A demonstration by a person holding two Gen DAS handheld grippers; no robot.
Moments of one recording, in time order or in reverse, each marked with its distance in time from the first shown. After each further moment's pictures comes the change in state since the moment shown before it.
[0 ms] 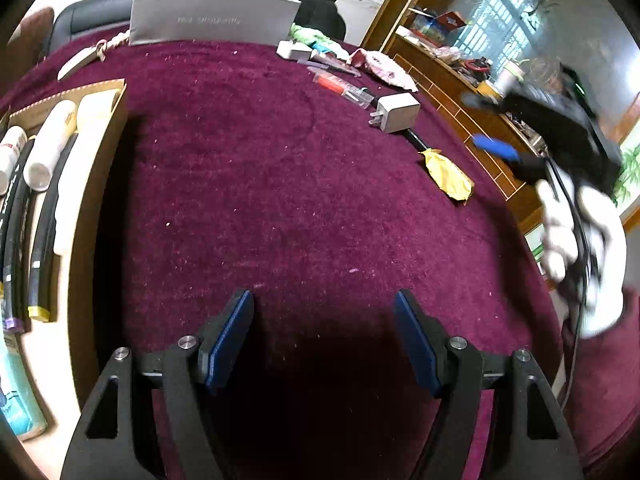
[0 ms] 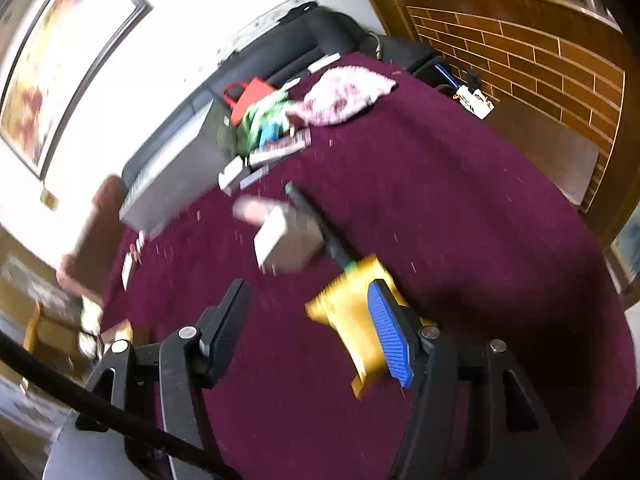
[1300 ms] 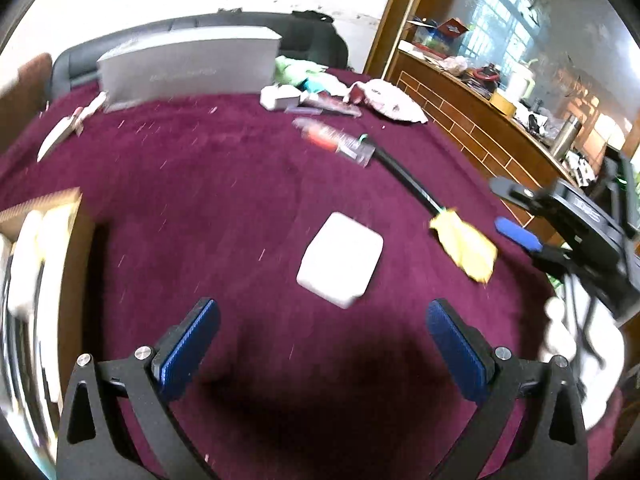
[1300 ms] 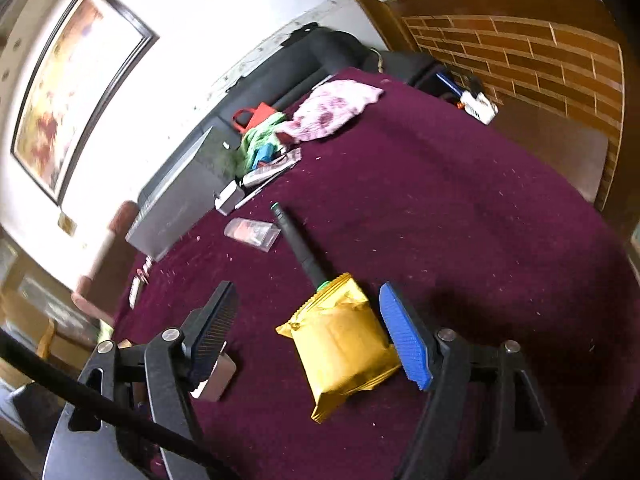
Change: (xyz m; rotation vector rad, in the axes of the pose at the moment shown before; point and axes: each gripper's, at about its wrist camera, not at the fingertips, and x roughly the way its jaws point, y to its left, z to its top) left arm 0.037 -0.033 0.080 0.083 -0.078 0.123; right arm -0.017 -0.051 -0.020 0.044 -0.090 0.093
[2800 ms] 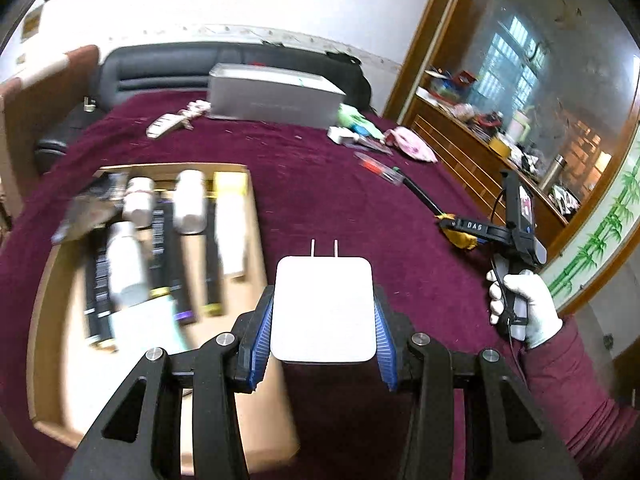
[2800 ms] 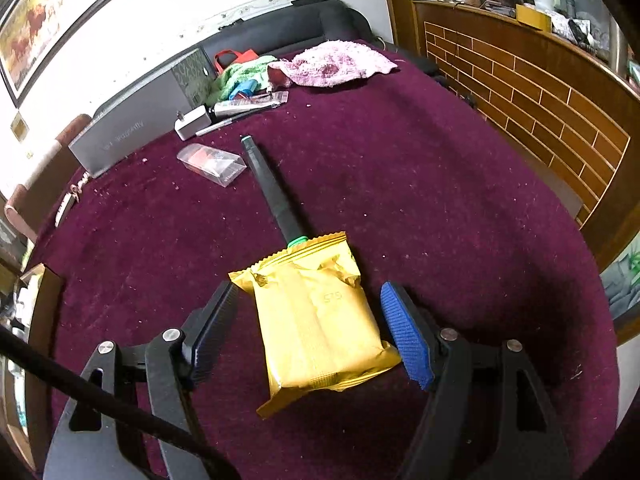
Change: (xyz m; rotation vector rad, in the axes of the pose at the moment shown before) left arm -0.162 0.086 -0.089 -0.112 -0.137 0.023; right arm 0.056 0.029 -0.024 -0.326 0.137 -0.300
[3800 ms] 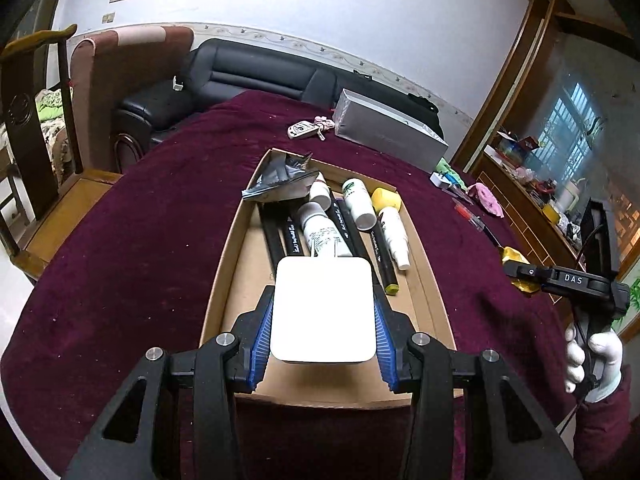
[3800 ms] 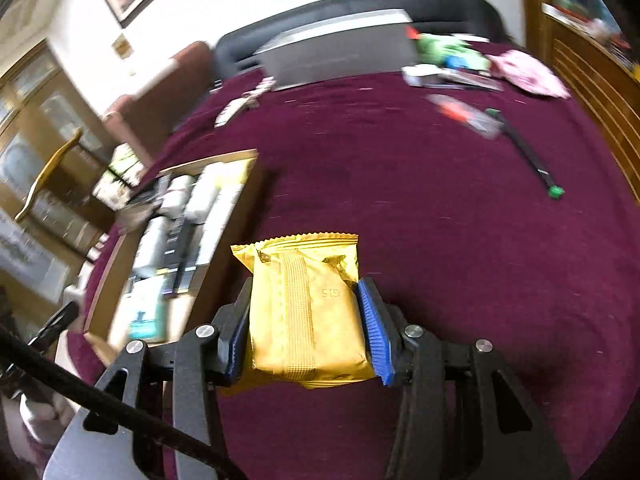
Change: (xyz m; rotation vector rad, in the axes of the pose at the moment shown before) left arm -0.061 0.135 -0.044 -0.220 -0.108 0.135; right arm -0.084 0.187 -0.075 -0.259 0.139 0.352
